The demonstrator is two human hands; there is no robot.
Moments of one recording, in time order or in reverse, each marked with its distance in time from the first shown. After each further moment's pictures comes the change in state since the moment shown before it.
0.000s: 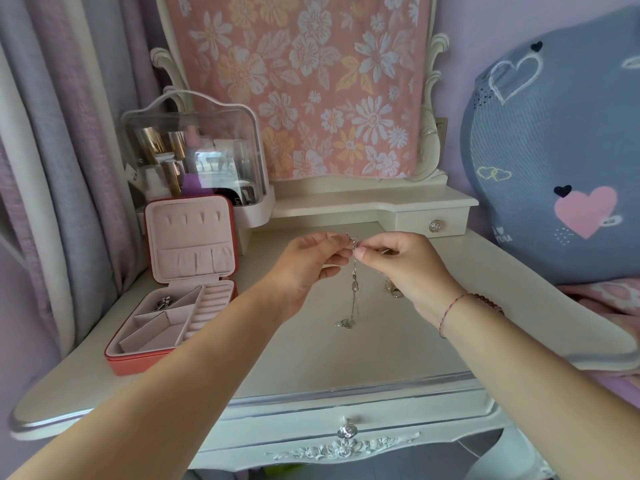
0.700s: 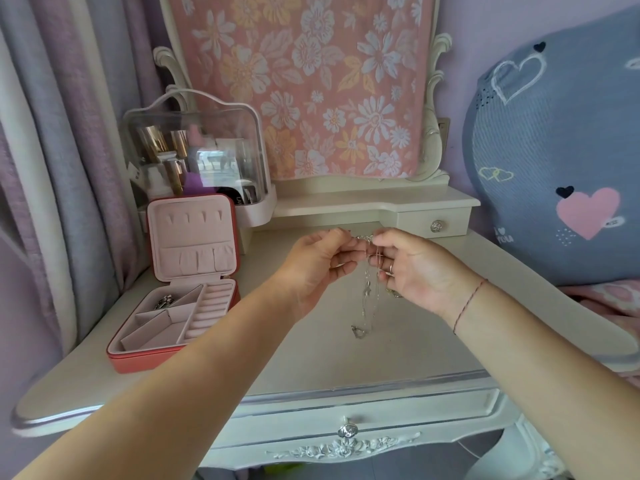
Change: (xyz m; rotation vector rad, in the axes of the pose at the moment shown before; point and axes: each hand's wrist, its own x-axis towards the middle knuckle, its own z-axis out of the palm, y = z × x) left_hand -0.002 0.006 0.011 -0.207 -0.010 -0.034; right_hand 0.009 -0.008 -0.010 0.519 -0.180 0.389
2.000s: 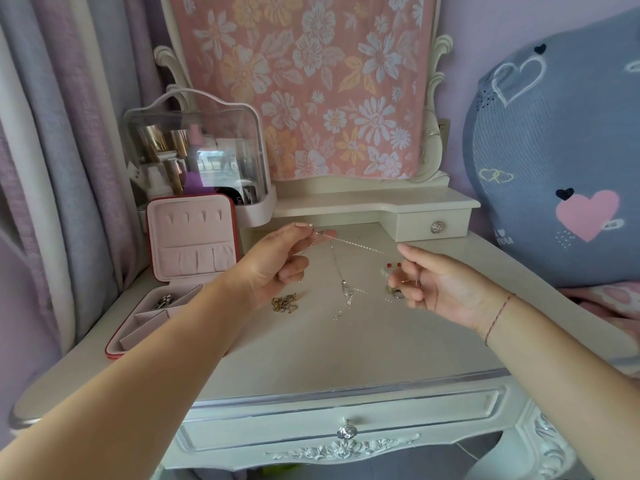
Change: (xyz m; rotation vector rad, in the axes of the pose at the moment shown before) left_hand 0.004 0.013 -0.050 0.080 -0.015 -0.051; right_hand -0.005 0.009 -0.045 -0.103 -0.127 0.066
